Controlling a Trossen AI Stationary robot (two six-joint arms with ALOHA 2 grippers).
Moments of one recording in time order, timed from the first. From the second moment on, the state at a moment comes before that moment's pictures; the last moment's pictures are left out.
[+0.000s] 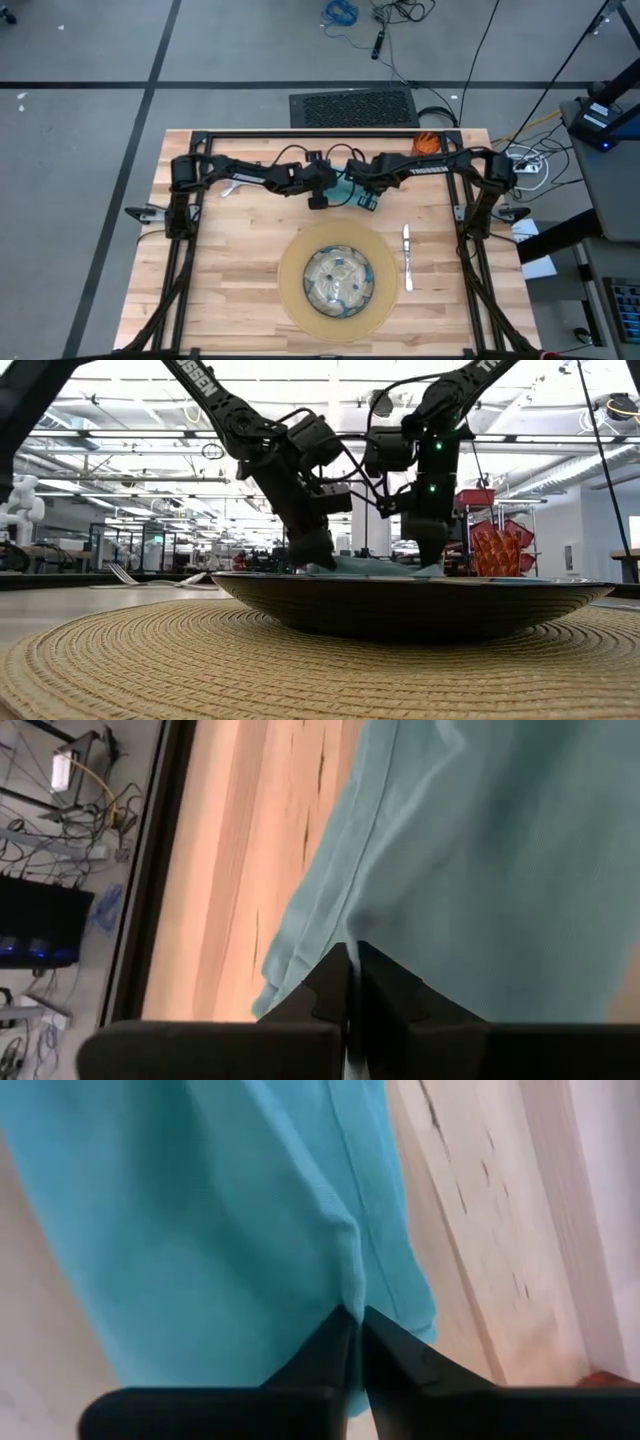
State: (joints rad) left arm 0.26 1.97 1.19 -0.05 -0.33 0.45; right arm -0.30 1.78 1.14 -0.80 0.31 0.14
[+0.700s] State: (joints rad) left arm 0.26 1.98 1.19 -0.01 -0.46 0.45; right arm -0.32 1.77 1.09 -0.80 0.43 0.17
